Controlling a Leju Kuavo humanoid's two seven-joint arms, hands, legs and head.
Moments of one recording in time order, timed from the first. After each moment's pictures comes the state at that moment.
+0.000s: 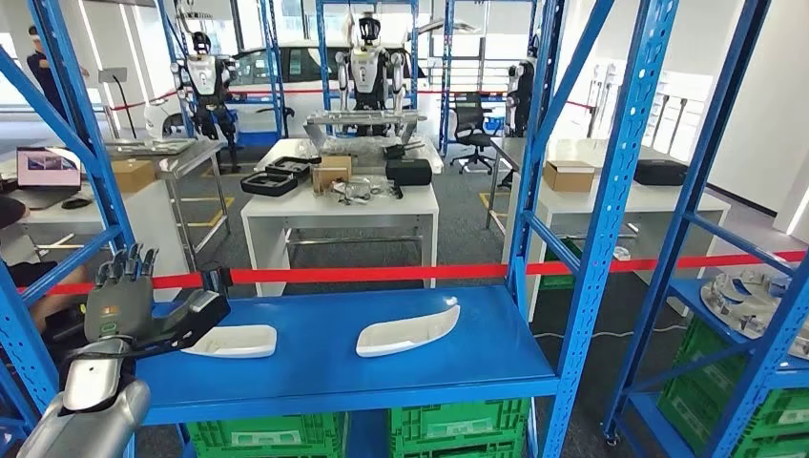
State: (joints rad) left arm -1.11 0.12 -0.02 -0.29 -1.45 0.25 -0.17; right arm -0.02 0.04 -0.05 -0.18 0.06 -0.03 0.25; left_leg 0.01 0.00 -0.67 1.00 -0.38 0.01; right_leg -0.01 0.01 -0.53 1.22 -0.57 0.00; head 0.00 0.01
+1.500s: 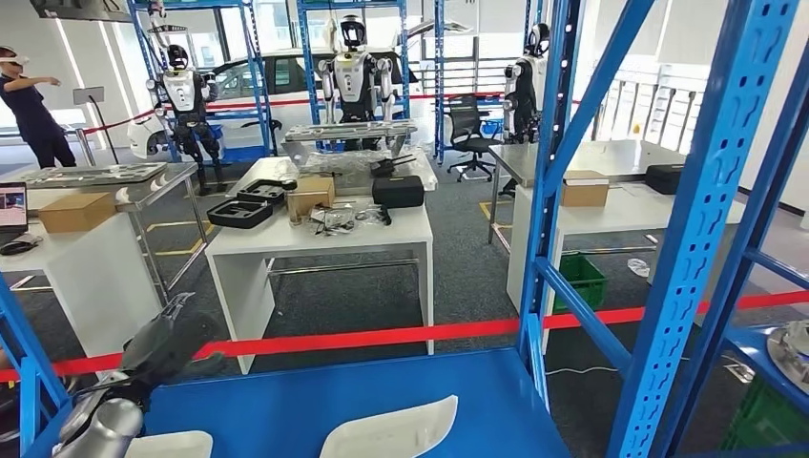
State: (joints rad) left arm -1.04 0.10 0.18 -0.31 -0.86 -0.22 -0.56; right arm -0.03 0.06 -0.05 -0.17 0.08 -0.03 0.25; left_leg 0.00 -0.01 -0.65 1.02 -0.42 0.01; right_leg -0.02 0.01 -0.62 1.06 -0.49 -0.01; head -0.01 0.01
